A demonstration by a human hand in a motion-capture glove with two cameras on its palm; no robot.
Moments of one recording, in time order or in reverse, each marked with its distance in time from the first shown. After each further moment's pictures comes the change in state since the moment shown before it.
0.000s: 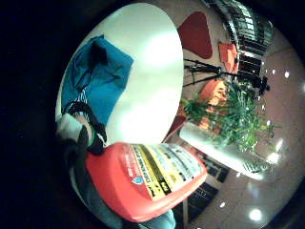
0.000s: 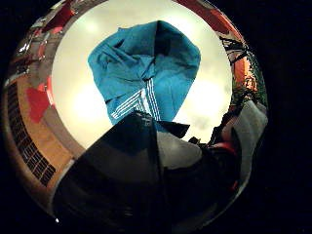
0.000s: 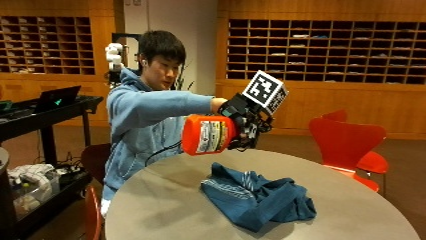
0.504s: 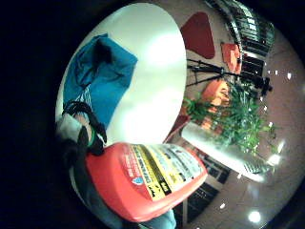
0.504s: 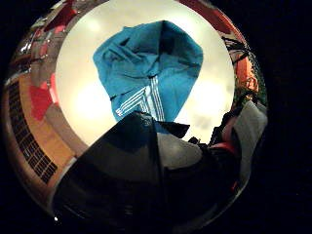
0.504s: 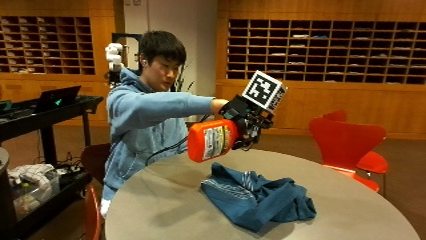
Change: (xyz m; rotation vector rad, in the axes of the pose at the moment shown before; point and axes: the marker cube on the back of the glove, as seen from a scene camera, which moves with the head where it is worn) arm -0.002 0.002 -0.003 0.009 -0.080 -0.045
